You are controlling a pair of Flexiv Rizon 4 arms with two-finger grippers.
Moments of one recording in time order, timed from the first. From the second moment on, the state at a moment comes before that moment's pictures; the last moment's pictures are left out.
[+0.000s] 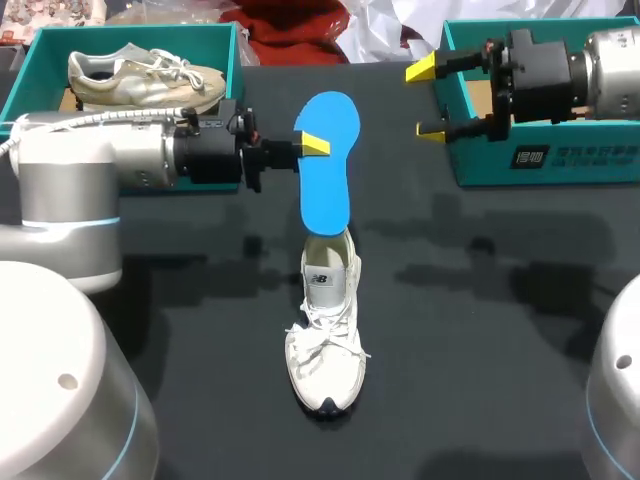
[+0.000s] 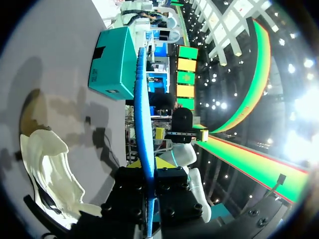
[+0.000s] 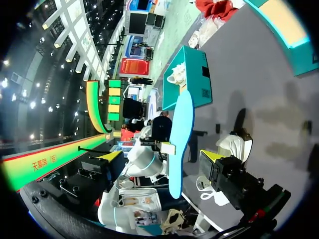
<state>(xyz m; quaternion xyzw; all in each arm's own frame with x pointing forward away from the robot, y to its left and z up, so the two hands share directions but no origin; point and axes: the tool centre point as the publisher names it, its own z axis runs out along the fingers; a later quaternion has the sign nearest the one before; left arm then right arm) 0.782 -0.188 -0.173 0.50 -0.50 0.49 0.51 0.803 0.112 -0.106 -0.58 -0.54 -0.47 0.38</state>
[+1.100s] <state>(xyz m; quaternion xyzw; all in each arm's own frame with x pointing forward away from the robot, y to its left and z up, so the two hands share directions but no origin) 0.783 -0.190 -0.173 0.50 -0.49 0.49 0.51 0.774 0.180 -0.046 -0.66 -0.67 -0.30 0.18</state>
